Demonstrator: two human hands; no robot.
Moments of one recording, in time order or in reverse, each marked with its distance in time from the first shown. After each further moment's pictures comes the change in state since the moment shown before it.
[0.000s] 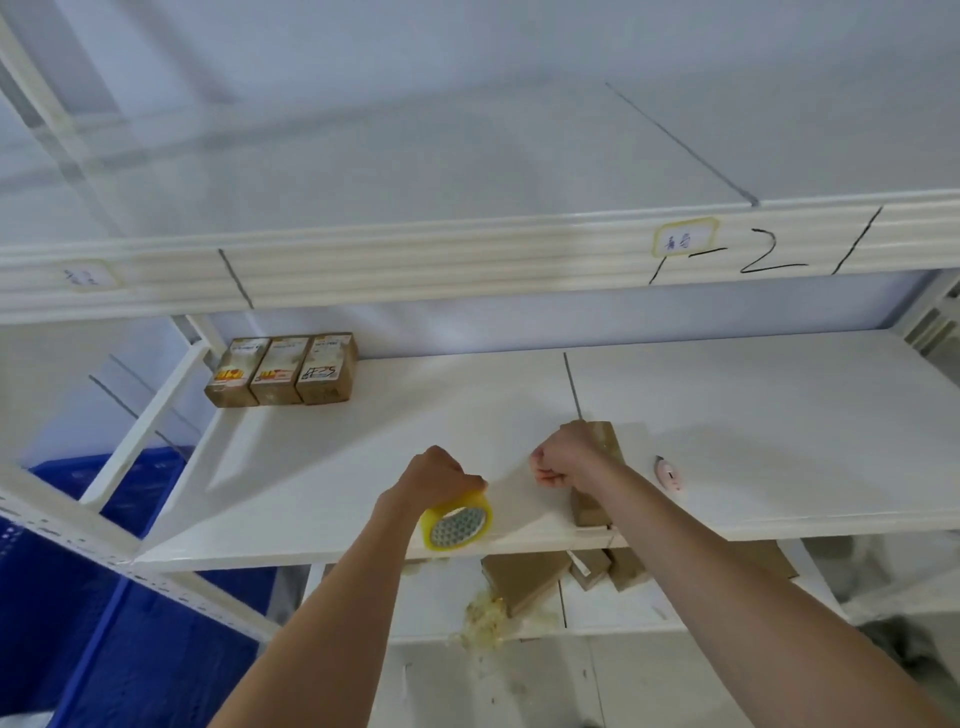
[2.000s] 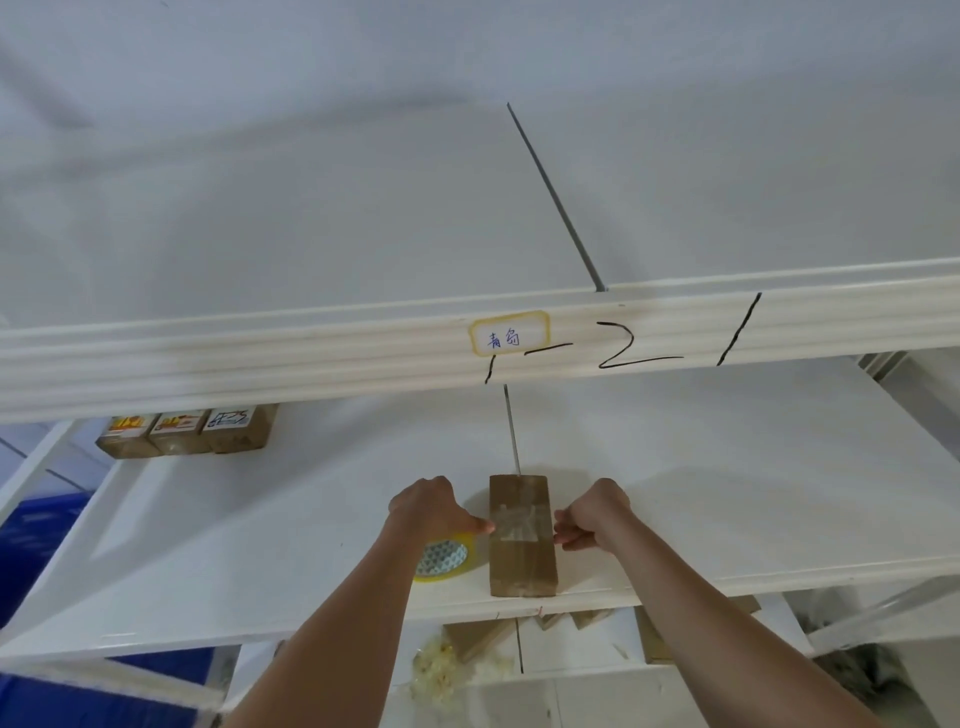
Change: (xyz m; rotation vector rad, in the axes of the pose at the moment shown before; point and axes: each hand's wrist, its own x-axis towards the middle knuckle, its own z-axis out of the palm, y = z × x) left_hand 0.060 0.104 0.062 0.467 0.035 0.106; right_hand 0.094 0.066 -0.120 0.003 0.099 0.165
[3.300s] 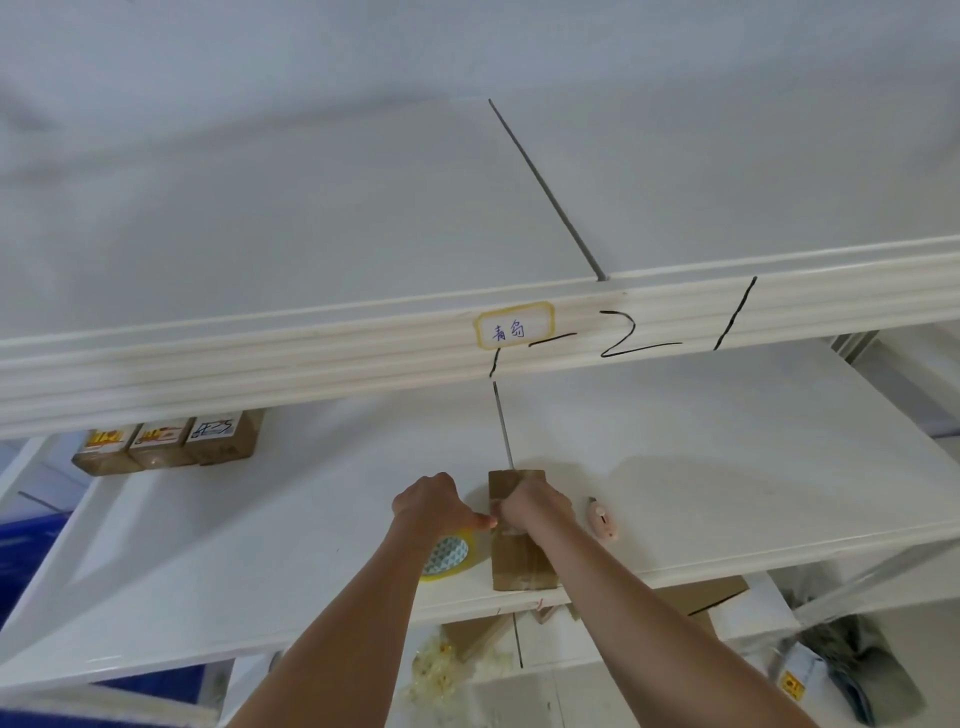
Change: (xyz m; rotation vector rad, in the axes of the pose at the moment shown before) left_hand 0.010 0.008 0.006 -0.030 -0.023 -0.022; right_hand -0.035 -0.032 0.063 -0.524 0.056 -0.027
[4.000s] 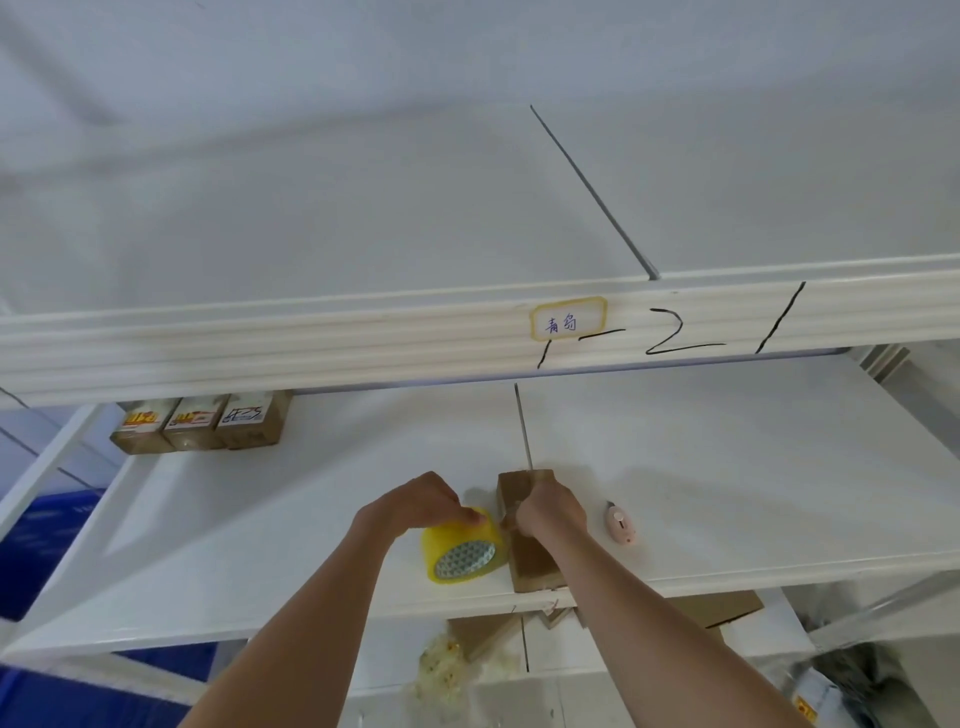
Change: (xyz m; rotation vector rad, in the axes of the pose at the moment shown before) left_hand -0.003 -0.052 -0.018 -0.305 -0.193 0.078; right_hand 0.006 0.005 0.022 0.035 0.124 -0.107
